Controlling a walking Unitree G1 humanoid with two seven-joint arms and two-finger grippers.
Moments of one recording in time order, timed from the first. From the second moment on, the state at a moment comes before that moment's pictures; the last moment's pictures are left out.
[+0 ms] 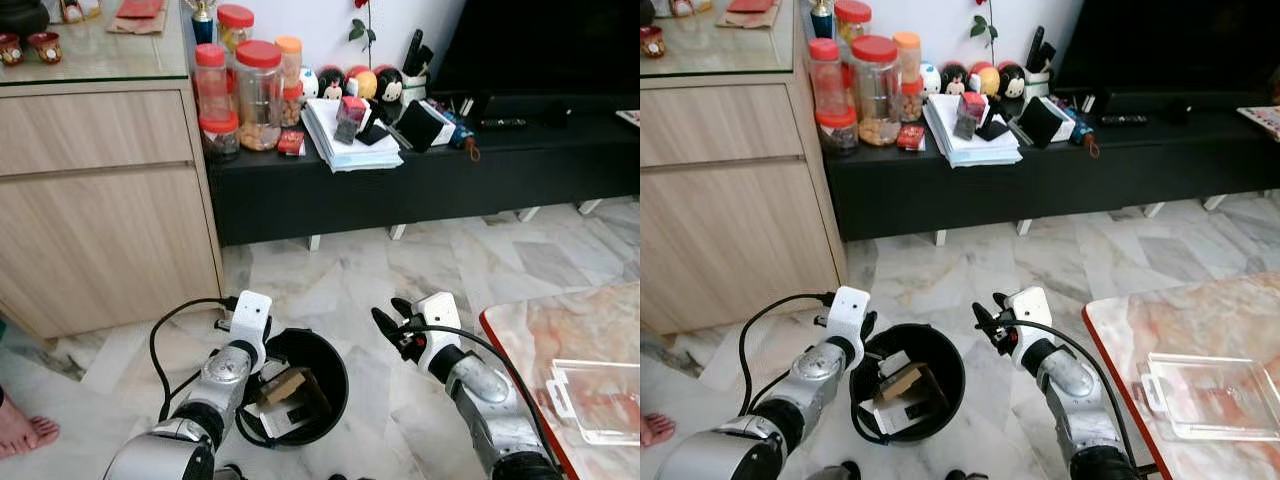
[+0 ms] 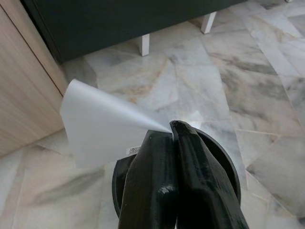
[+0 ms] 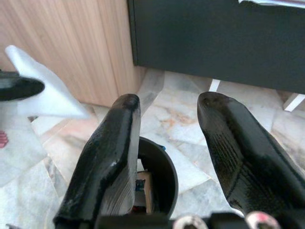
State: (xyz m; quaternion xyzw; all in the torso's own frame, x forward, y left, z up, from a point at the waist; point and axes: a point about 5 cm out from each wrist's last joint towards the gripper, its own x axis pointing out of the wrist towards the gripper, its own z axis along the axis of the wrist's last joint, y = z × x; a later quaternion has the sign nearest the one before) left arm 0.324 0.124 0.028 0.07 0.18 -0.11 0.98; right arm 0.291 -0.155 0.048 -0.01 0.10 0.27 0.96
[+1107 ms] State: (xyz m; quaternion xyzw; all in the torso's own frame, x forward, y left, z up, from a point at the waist) left arm 0.326 0.102 0.032 0.01 0.18 -0.14 0.97; right arm 0.260 -0.150 0.051 -0.02 0.14 0.32 0.94
